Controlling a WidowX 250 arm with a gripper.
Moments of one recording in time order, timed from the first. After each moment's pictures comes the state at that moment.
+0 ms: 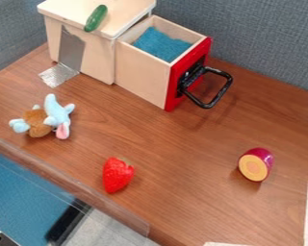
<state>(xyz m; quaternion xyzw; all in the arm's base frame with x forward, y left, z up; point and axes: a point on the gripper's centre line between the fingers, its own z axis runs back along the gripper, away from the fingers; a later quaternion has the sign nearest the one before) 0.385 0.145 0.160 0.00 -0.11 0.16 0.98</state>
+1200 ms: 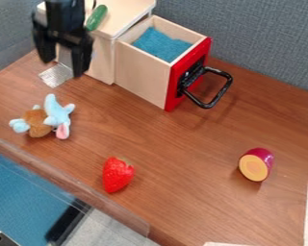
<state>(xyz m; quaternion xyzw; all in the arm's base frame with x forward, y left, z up) 0.289 0.144 0.064 0.04 -0.04 0.03 1.00</state>
